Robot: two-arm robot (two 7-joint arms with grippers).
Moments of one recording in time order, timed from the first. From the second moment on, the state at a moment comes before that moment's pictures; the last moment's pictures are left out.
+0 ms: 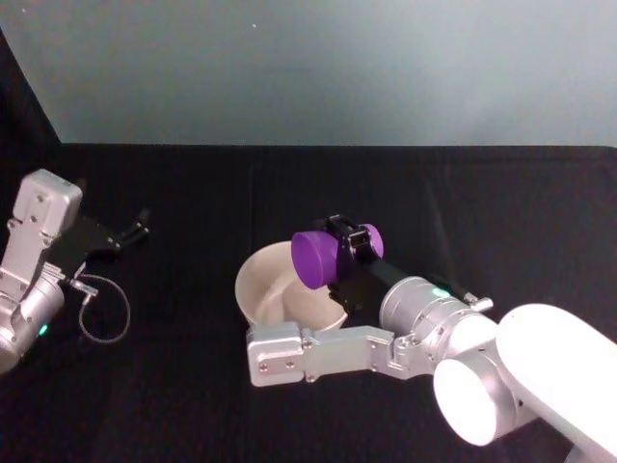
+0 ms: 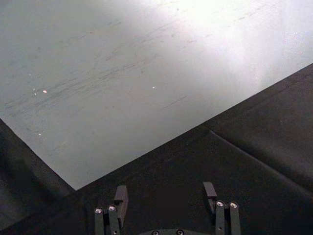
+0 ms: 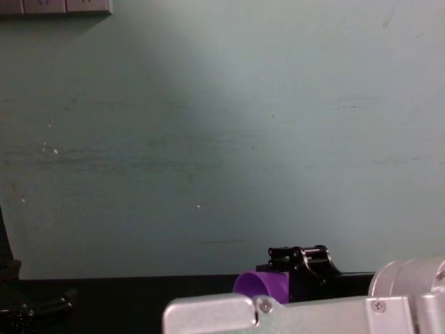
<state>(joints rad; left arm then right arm) -0.20 0.60 0.45 -1.41 -0.25 -0.12 0.03 0.31 0.48 -0.78 -1.84 -1.01 0.39 0.47</state>
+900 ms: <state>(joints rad) -0.20 0.60 0.45 -1.41 -0.25 -0.12 0.03 0.30 0.45 -0.80 -1.83 -1.18 0.38 0.51</state>
